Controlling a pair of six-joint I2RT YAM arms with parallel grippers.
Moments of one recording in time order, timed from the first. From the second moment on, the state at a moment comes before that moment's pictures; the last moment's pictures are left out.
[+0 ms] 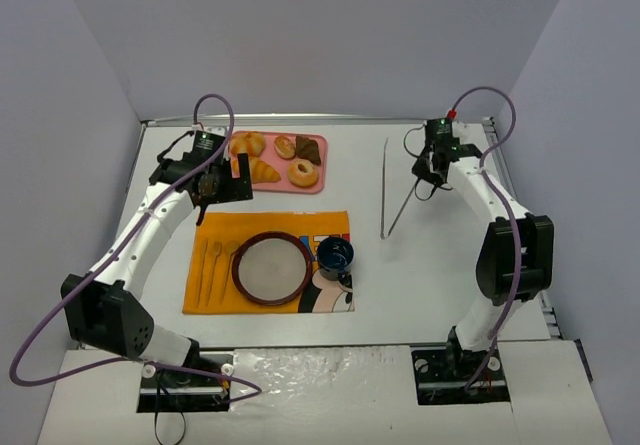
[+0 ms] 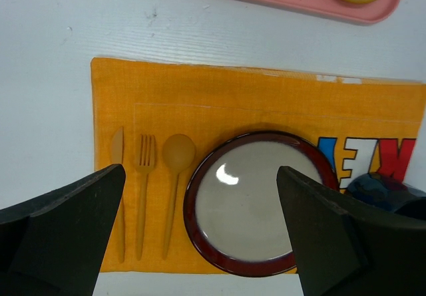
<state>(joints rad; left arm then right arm) -0.30 1.43 1.39 -0.87 -0.14 -0.35 0.14 1.73 1.38 -0.54 0.20 0.62</state>
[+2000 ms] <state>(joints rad) -0.27 1.33 1.16 0.28 0.93 -1.05 0.46 1.91 1.50 0.60 -0.78 1.47</state>
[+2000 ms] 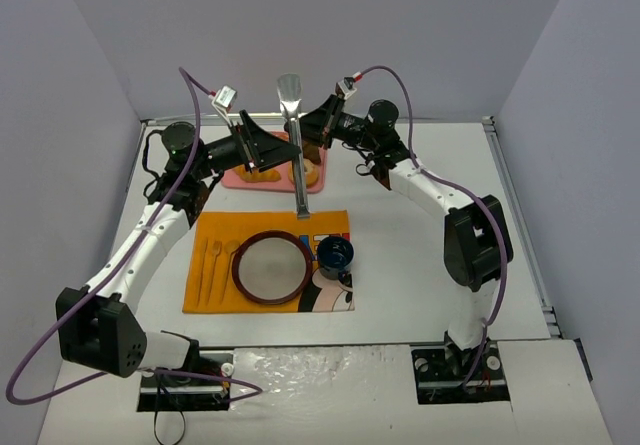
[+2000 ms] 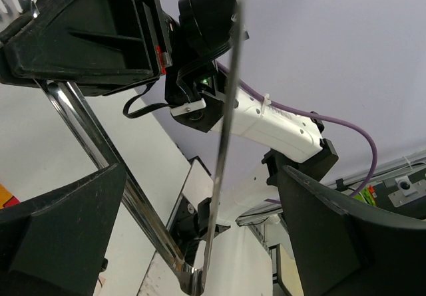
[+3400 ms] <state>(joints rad) -0.31 1.43 1.22 0.11 0.89 -0.92 0.41 1.97 1.57 0.54 -0.79 1.45</state>
